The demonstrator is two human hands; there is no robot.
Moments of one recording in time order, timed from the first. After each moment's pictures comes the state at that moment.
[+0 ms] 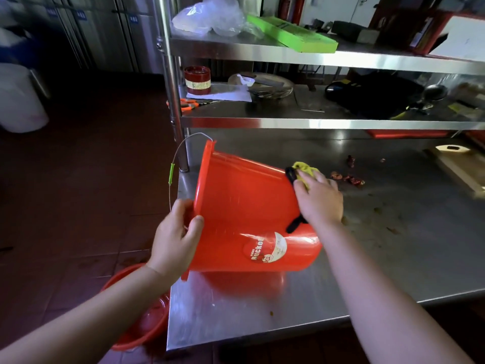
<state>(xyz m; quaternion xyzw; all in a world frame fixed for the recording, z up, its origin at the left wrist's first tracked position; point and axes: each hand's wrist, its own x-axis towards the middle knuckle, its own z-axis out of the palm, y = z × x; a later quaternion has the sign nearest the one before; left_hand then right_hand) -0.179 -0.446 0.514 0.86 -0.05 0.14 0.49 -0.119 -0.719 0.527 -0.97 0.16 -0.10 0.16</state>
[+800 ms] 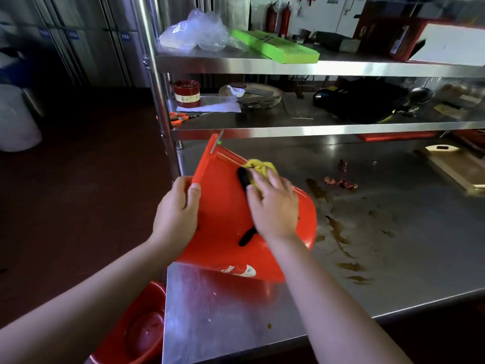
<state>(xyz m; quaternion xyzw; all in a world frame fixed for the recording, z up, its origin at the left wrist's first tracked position) -0.139 -0.473 0.566 0.87 -0.01 0.12 0.49 -0.123 -0.650 0.532 -0.95 0.04 -0.24 0.21</state>
